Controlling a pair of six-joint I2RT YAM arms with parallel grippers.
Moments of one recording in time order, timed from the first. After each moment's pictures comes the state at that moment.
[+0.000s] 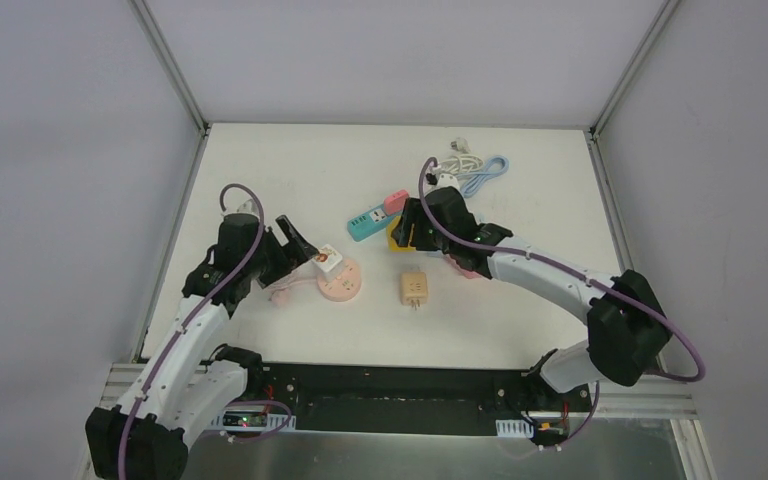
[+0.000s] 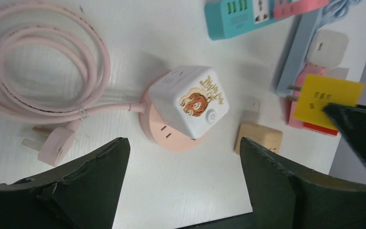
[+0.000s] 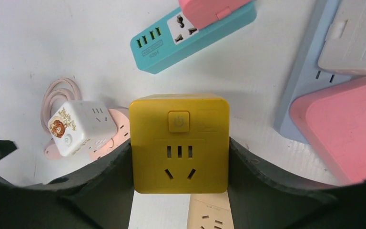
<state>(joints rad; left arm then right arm) -0.22 0.84 0.63 -0.52 0.12 -0.76 0.79 1.45 1.00 -0.18 0.16 0.64</state>
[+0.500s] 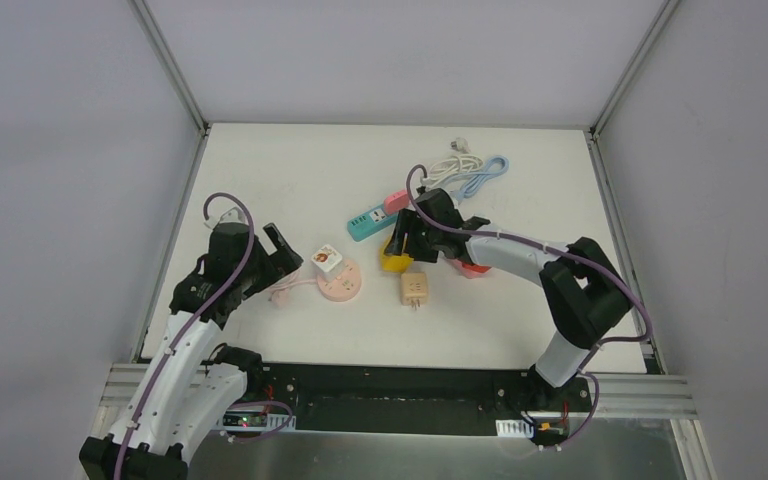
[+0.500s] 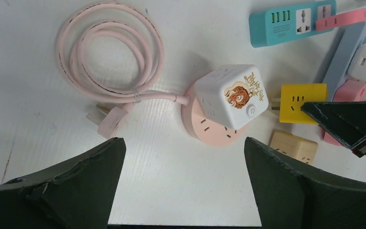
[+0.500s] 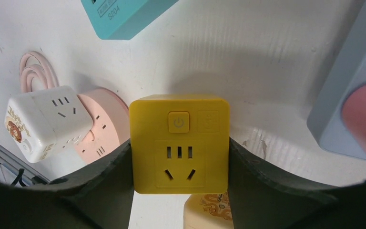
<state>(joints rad) -0.22 0.71 0.69 -0.72 -0.05 -0.71 0.71 1.70 1.04 -0.19 -0.09 0.76</state>
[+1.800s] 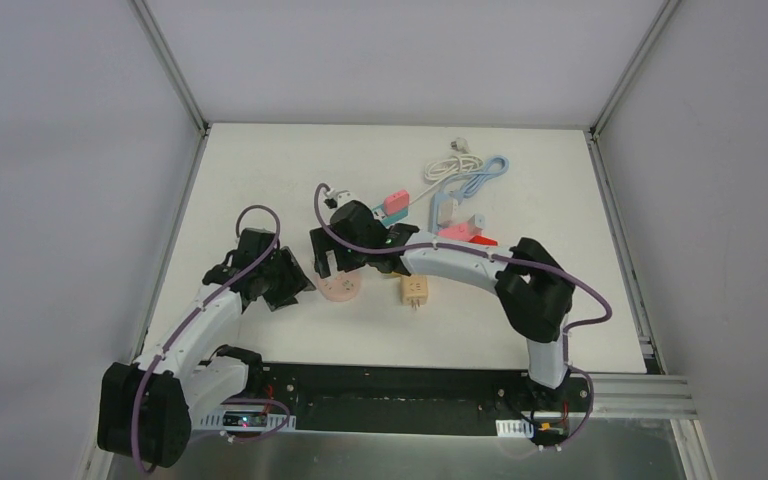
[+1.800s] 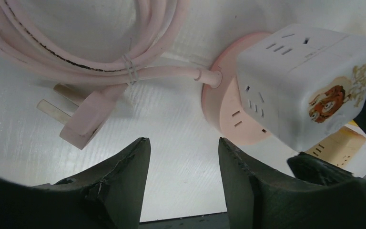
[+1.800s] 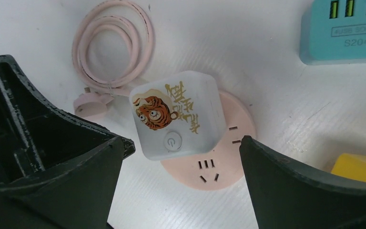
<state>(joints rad) -0.22 0.97 0.53 -0.56 0.13 -0.79 1.04 1.90 1.43 -0.26 0.07 0.56</state>
